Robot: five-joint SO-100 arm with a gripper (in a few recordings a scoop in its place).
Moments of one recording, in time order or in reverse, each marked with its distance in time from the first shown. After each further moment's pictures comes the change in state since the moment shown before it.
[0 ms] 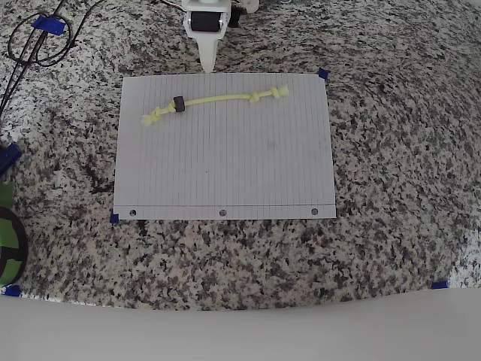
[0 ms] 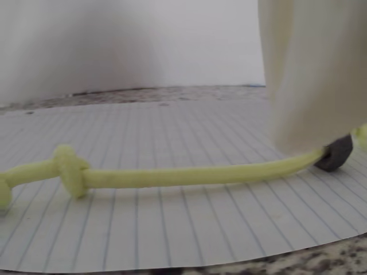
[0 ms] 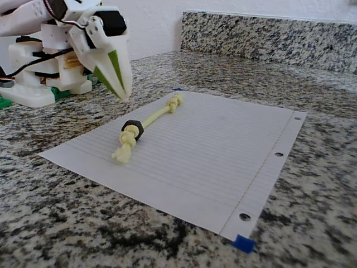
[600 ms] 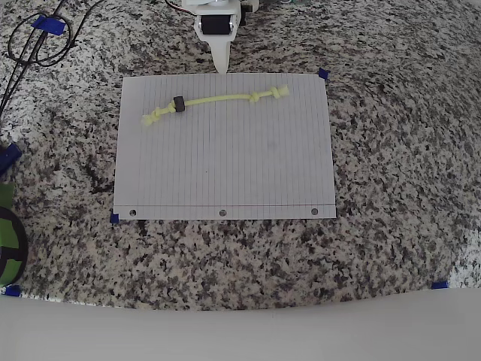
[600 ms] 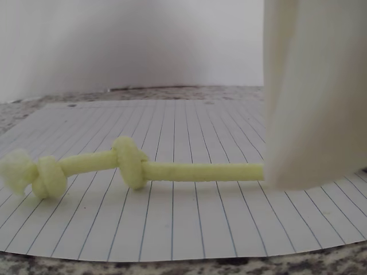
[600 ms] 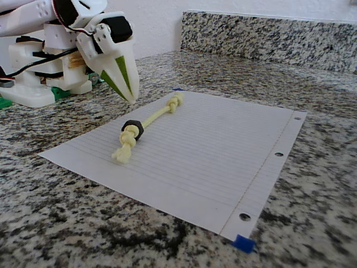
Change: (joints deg) arm -5.1 0.0 2.2 -0.4 -4.0
